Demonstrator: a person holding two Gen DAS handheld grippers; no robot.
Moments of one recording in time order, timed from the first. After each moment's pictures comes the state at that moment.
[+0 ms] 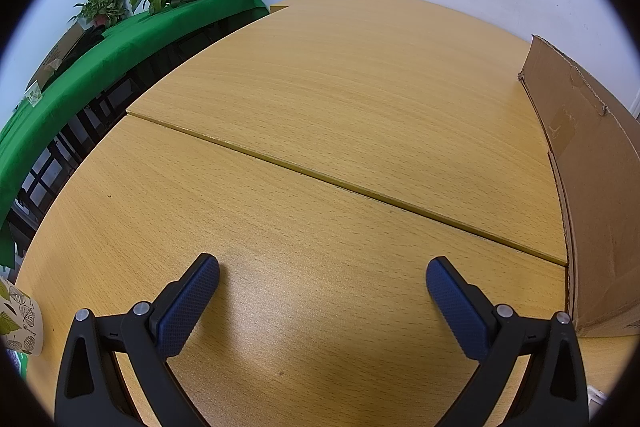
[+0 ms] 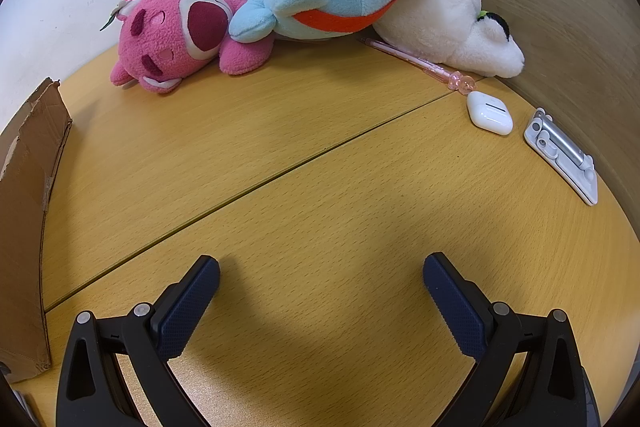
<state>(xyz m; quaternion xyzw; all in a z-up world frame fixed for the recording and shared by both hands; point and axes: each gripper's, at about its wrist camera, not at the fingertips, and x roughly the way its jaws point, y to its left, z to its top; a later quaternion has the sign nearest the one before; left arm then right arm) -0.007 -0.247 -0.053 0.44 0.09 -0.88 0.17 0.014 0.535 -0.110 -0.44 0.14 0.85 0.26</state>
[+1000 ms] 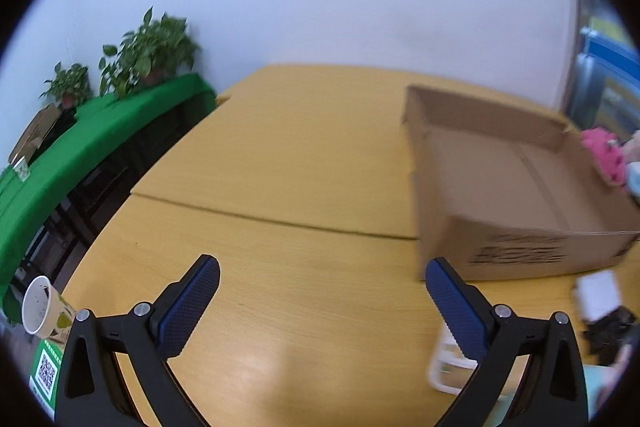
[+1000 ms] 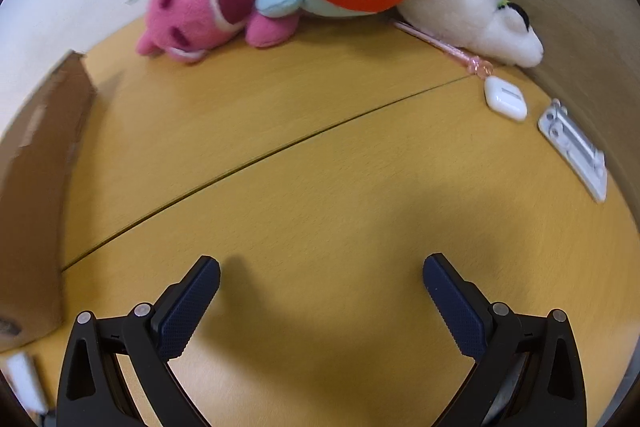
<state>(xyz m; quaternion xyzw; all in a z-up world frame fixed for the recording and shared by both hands) 0.101 -0.156 0.049 0.33 0.03 -0.94 0.07 0.030 0.521 -0.099 -0.47 0.15 0.85 0.20</state>
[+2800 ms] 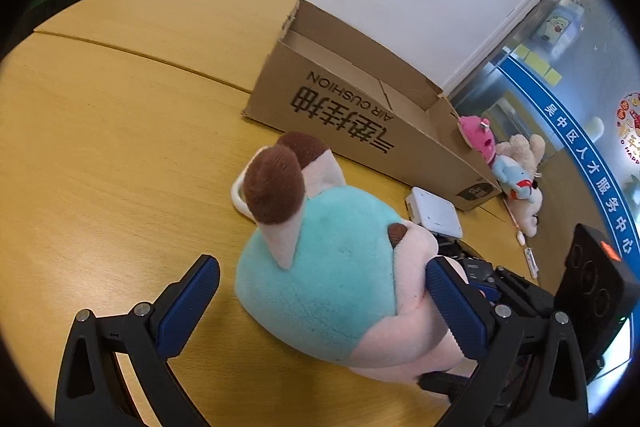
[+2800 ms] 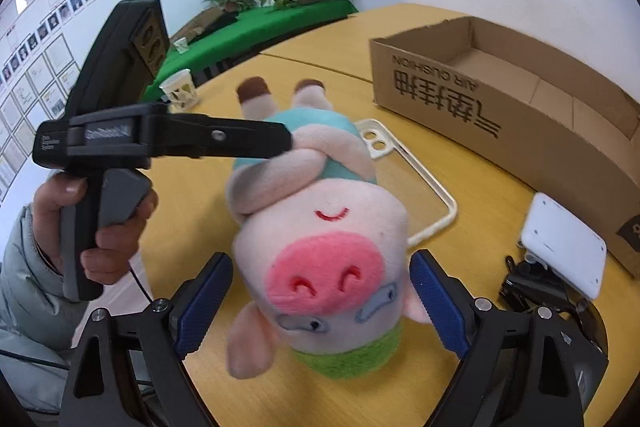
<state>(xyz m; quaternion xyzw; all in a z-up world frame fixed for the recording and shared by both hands) 0.157 -0.111 -0.005 0.42 0.24 -0.86 -0.15 0.191 0.088 -0.054 -0.42 -0.10 0.81 -0.40</state>
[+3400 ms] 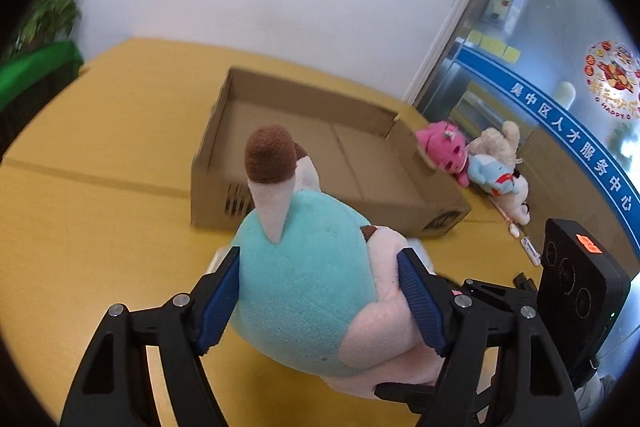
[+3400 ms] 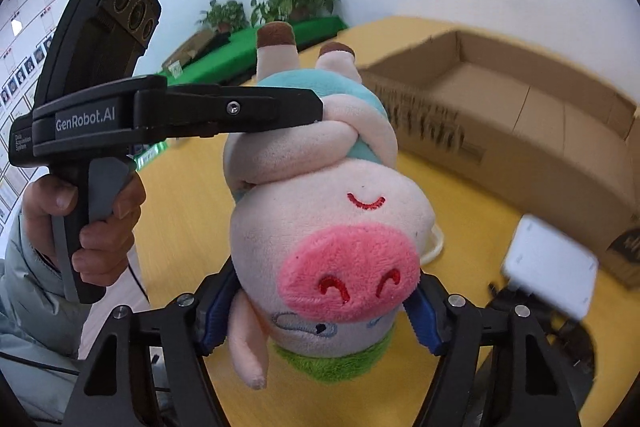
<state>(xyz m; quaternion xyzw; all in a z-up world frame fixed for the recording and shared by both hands) 0.123 -0.073 0.081 0.35 0.13 -0.91 -0.19 0.174 0.099 -0.021 -0.39 -0.06 0.83 -0.40</state>
